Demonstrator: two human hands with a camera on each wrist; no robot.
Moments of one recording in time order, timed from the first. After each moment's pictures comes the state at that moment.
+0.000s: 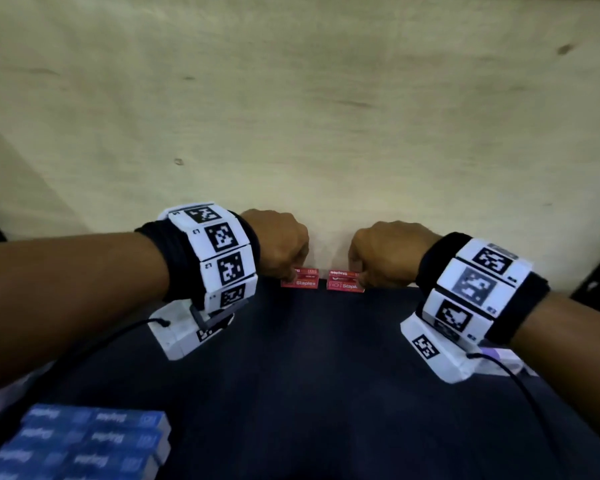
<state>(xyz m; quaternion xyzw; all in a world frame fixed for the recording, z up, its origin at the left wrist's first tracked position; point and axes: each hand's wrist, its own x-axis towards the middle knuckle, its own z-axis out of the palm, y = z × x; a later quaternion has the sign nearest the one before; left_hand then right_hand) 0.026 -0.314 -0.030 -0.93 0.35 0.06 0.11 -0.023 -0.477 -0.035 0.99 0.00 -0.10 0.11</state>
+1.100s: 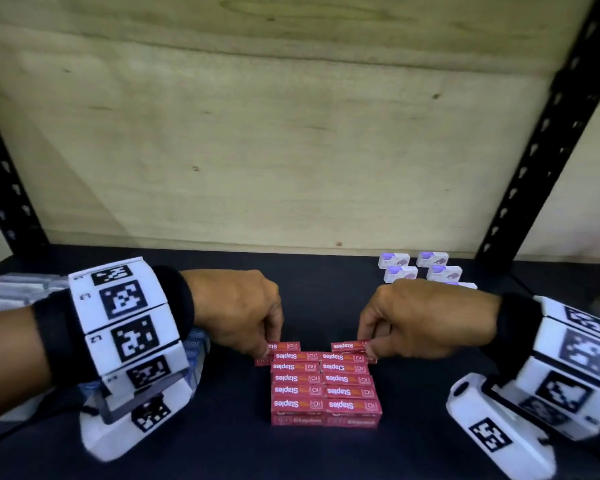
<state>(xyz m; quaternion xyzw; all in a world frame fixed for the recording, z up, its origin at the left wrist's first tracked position) -0.139 -0.232 -0.024 -0.88 0.43 0.19 0.02 -0.228 -0.445 -0.022 0.98 0.06 -0.17 -0.03</state>
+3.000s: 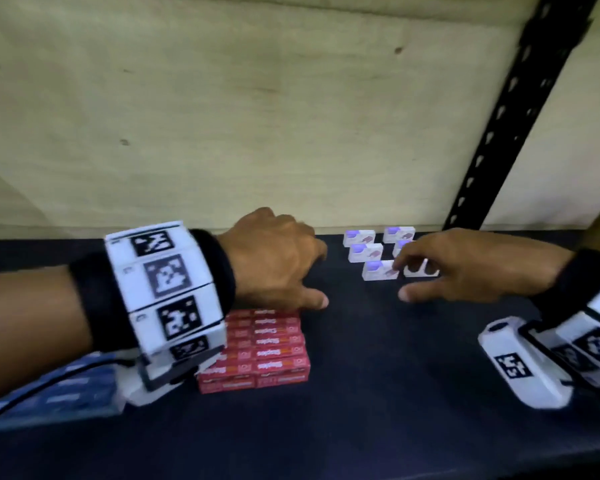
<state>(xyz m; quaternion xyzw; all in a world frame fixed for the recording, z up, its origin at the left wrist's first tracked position) -0.139 -0.325 -0.014 -0.85 0.51 -0.05 0.12 -0.237 -0.545 -0.011 0.99 -0.04 -0.12 0.02</state>
